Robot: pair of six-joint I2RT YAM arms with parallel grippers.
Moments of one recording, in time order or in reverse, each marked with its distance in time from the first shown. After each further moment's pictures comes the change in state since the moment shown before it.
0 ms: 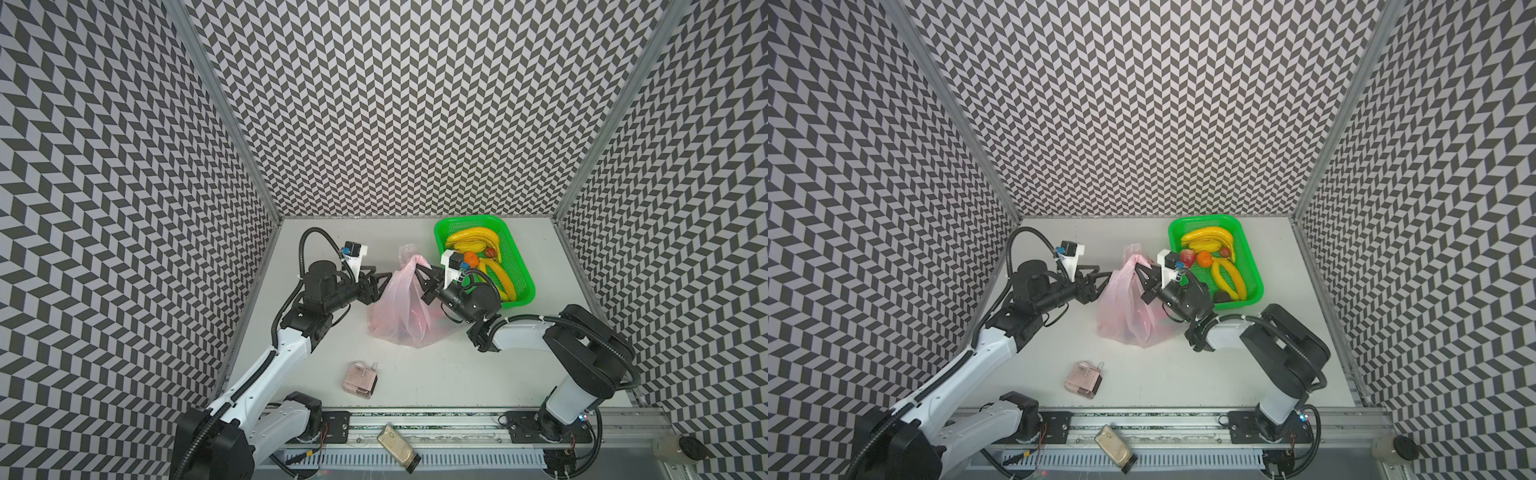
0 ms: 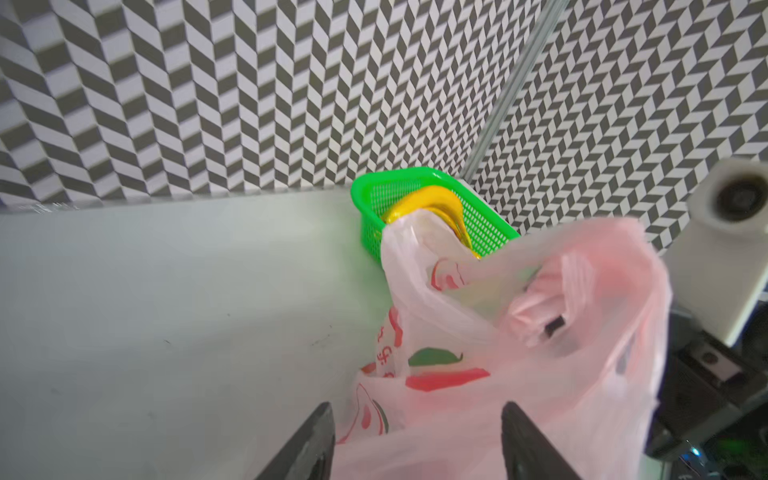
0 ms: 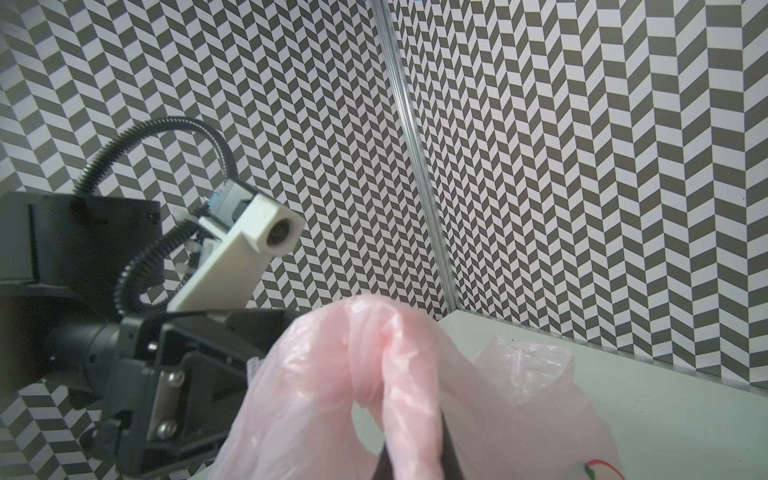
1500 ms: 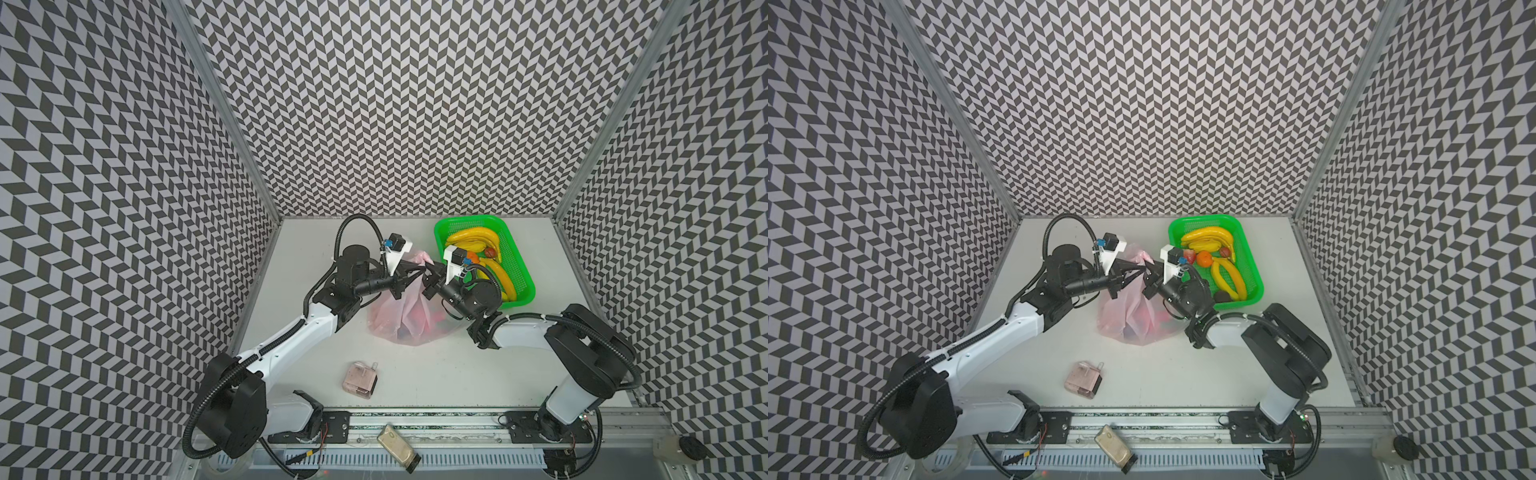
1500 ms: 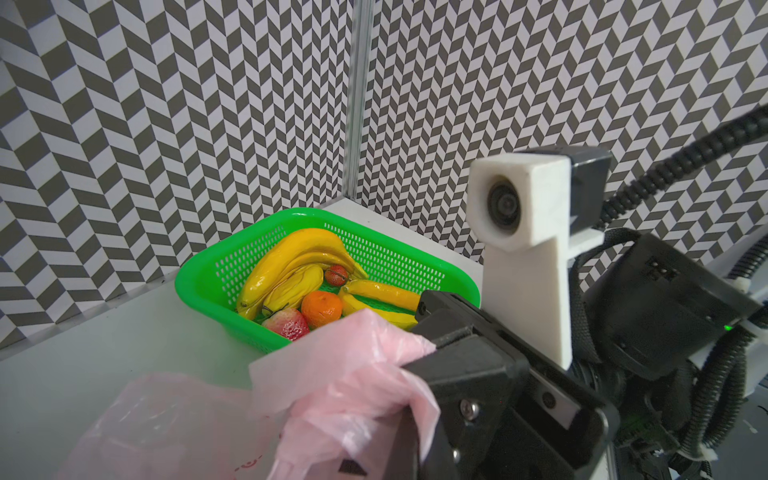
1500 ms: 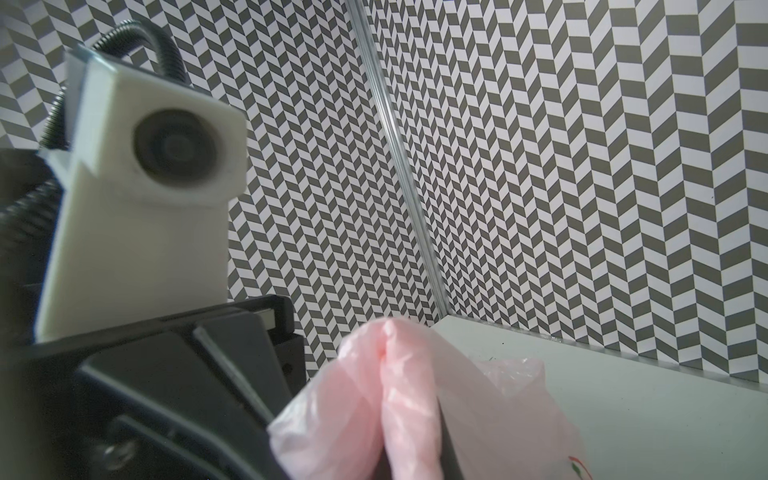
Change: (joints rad) left arm -0.172 0.252 0.204 0.173 0.170 0.153; right arm -0.014 -0.002 0.021 -0.021 0.012 0.036
